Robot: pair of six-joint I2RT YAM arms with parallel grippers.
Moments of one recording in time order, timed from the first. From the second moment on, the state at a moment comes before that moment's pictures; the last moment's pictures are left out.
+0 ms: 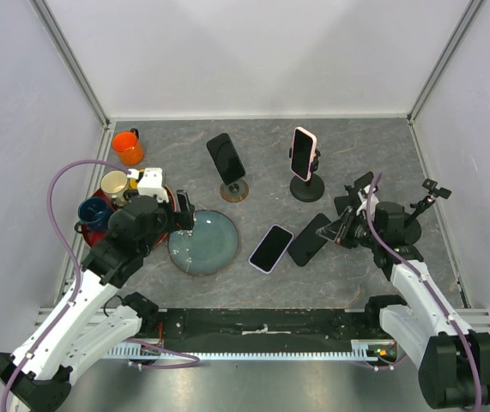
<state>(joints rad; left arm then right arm) -0.54 0.71 0.79 -0.52 -0.34 -0.31 0.03 0.85 0.42 -0.15 -0.61 0.59</state>
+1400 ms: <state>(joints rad) -0.54 0.70 0.79 -0.52 -0.34 -0.31 0.37 1.13 0.15 0.40 -0.43 1.12</state>
